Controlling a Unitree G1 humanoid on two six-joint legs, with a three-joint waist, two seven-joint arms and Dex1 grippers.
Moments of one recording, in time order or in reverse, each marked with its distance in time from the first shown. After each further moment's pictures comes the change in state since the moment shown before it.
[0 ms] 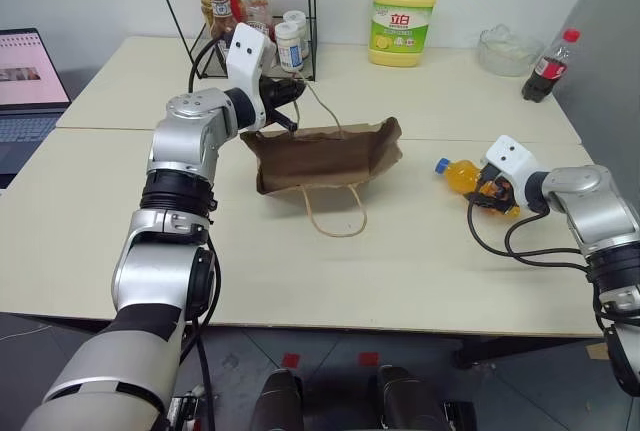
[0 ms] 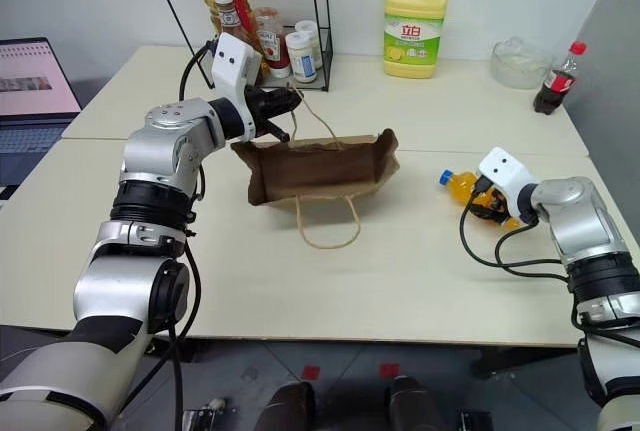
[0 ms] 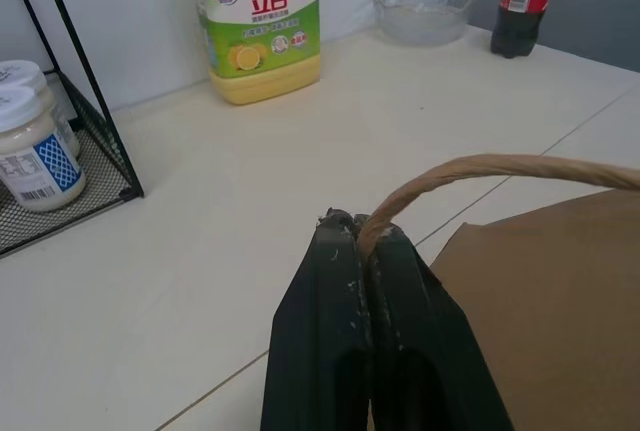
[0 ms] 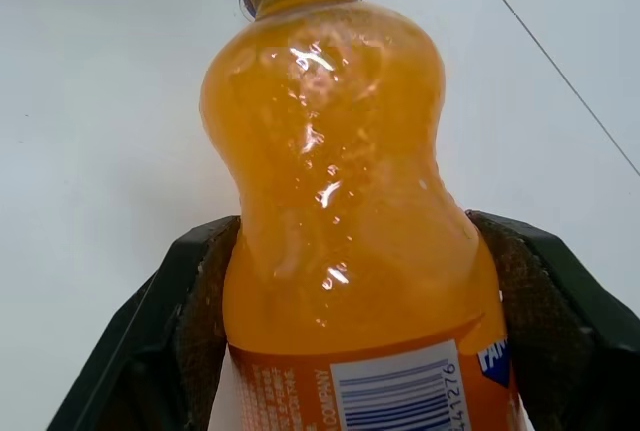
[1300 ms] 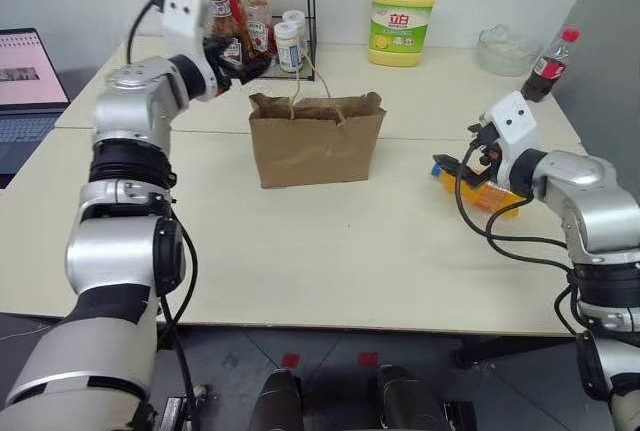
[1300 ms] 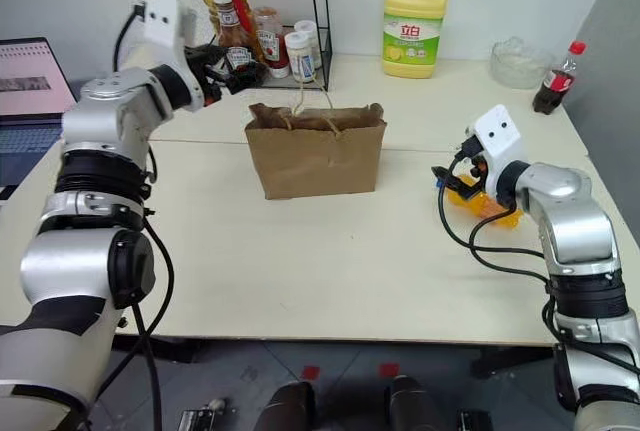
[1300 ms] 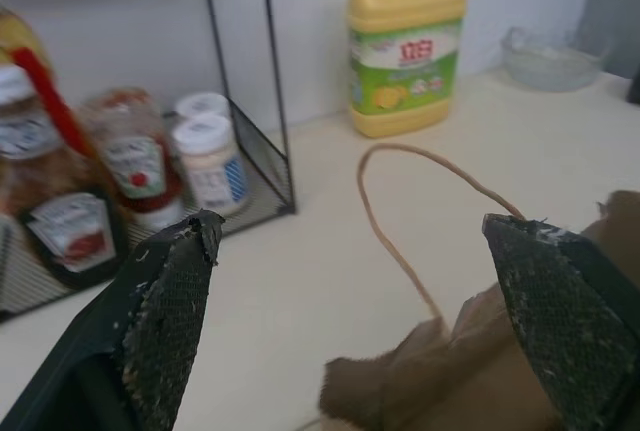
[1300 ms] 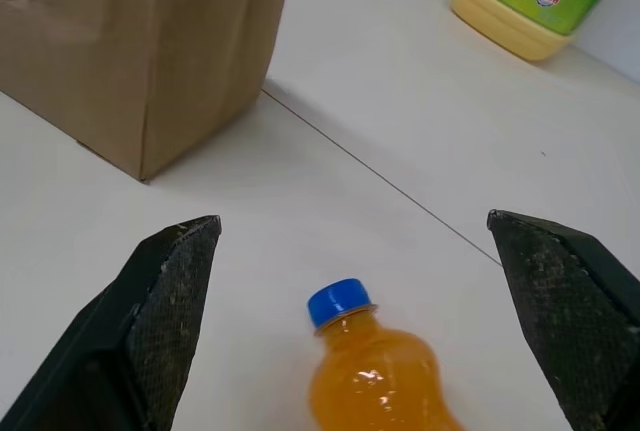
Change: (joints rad) left arm -0.070 0.181 0.098 0.122 -0.001 -0.091 0.050; right arm 0.136 0.174 -0.239 -0.546 0.190 0.273 -0.209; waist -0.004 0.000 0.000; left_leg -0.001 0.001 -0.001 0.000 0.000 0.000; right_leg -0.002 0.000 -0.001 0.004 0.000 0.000
